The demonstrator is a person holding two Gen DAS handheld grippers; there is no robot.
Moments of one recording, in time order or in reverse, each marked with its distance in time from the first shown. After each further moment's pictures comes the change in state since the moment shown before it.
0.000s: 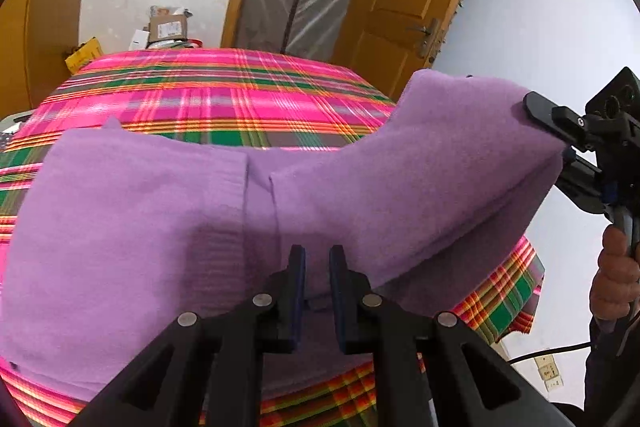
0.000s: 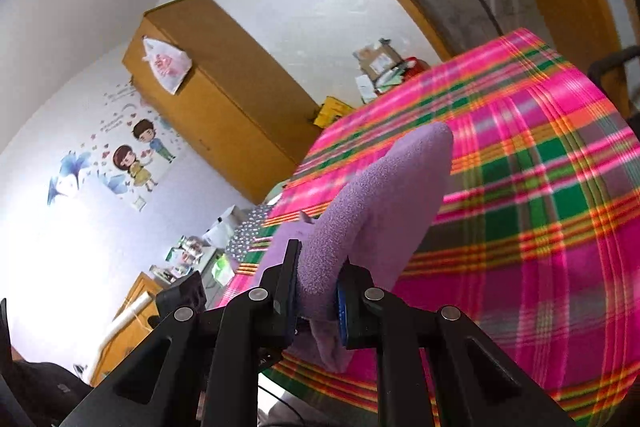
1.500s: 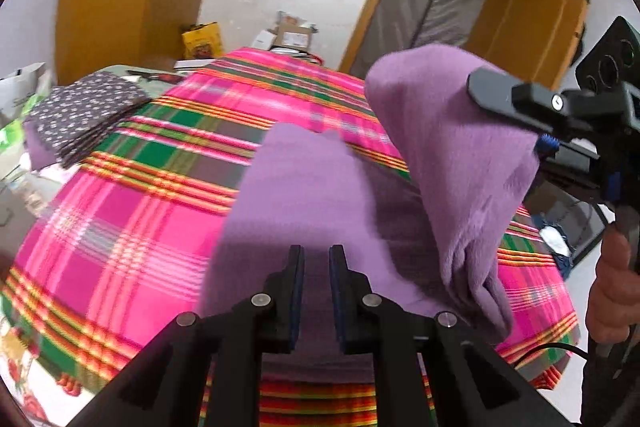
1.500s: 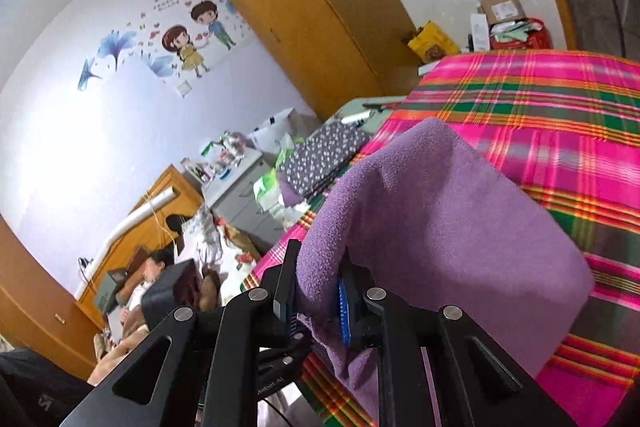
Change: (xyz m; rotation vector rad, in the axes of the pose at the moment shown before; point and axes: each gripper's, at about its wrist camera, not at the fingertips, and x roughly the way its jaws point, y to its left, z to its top) left arm -0.080 0.129 -0.018 -0.283 -0.107 0.269; right arm 0.217 0.136 -0.006 -0.264 0.360 0.162
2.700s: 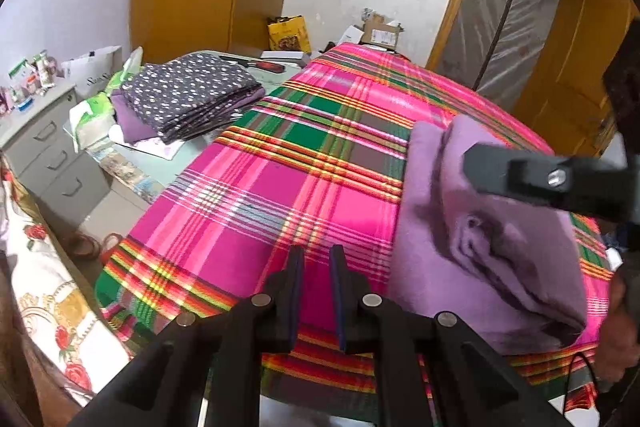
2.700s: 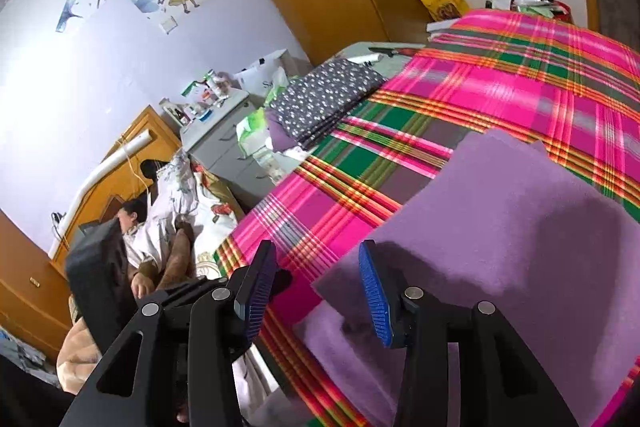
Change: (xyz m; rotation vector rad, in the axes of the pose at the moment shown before) left arm -0.020 0.071 -0.010 -0.084 0.014 0.276; right arm 0.106 0.034 -0.019 -0.088 0.166 -0.070
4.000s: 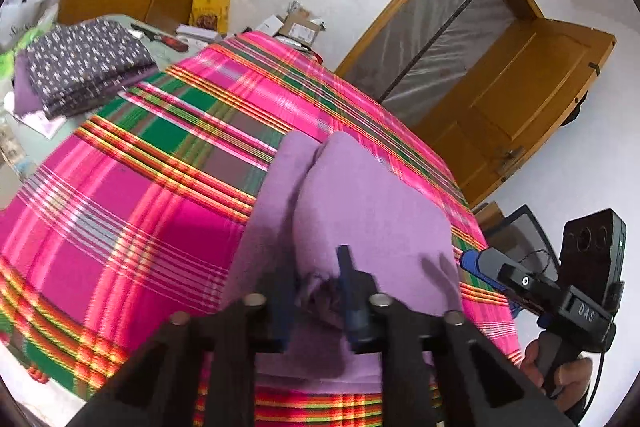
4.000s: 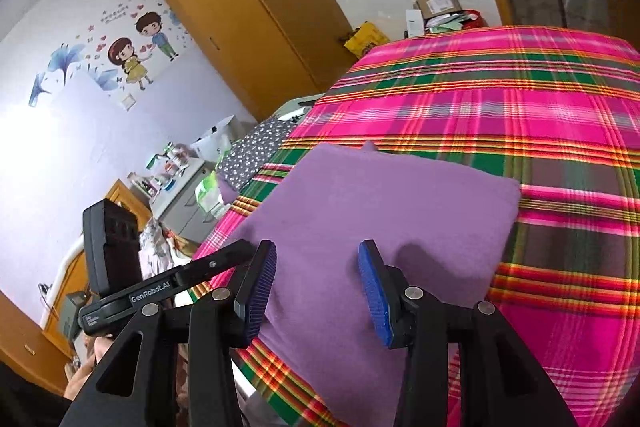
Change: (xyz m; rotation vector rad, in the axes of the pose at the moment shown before) left arm 0.011 -0.033 0.021 -0.116 0.036 -0.453; right arm -0.112 -0.076 -0.059 0.205 -0.213 -0.128
